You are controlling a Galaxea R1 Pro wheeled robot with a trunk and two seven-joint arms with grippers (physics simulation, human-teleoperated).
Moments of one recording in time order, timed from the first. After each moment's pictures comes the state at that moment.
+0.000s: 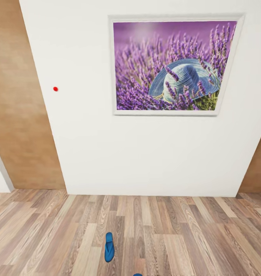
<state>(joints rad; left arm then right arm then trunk) 0.00 -0.03 0.04 -0.15 0.07 -0.13 0.00 -0.01 0.00 -0.01 -0.01 0.00 -0.01 -0.01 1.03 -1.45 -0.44</state>
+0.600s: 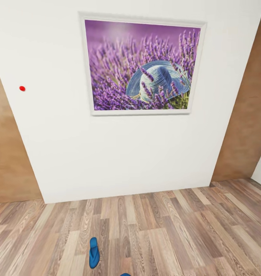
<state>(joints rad) 0.00 -0.03 0.04 -0.15 0.07 -0.13 0.00 -0.01 0.00 -0.01 -0.01 0.00 -0.01 -0.01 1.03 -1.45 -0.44</state>
